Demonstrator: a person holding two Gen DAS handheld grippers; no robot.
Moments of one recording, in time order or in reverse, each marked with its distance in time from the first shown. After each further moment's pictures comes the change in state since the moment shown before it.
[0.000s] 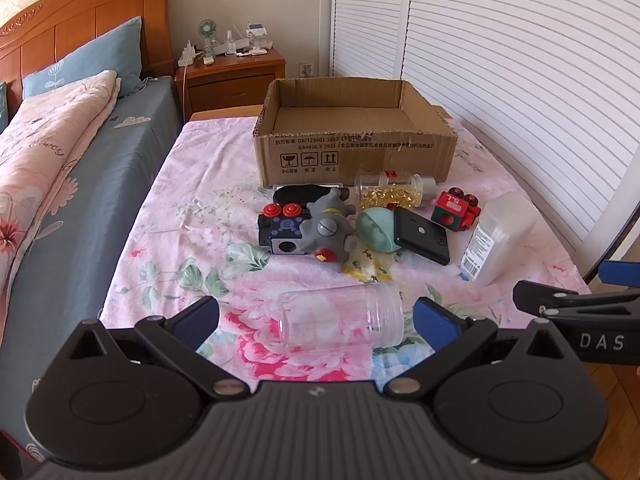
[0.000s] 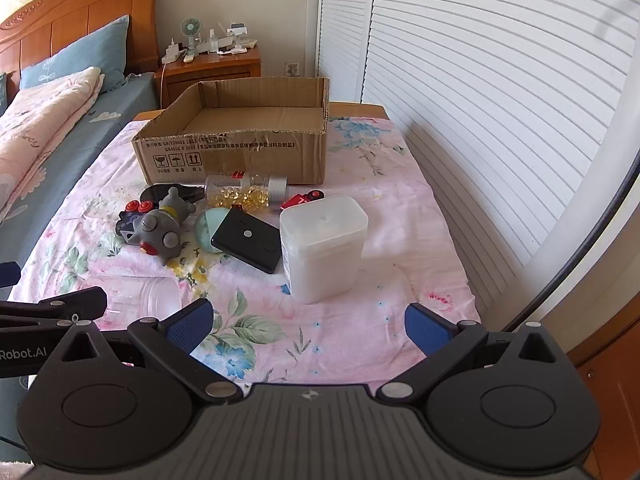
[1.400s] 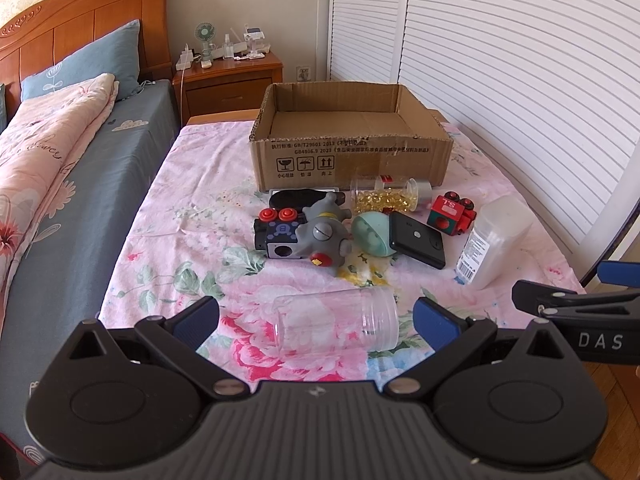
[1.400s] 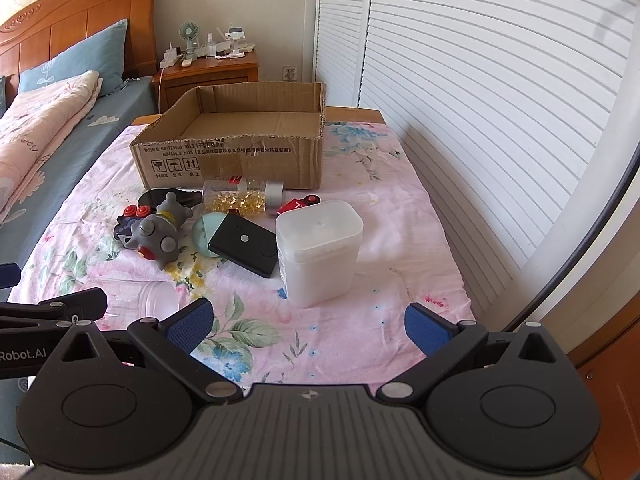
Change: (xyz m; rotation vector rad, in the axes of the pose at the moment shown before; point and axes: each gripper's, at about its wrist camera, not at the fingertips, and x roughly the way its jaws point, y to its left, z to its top) left arm -0.002 -0.006 0.005 0.001 -0.010 -0.005; right arm -0.002 -0.002 0.002 0.000 -0.011 -0.007
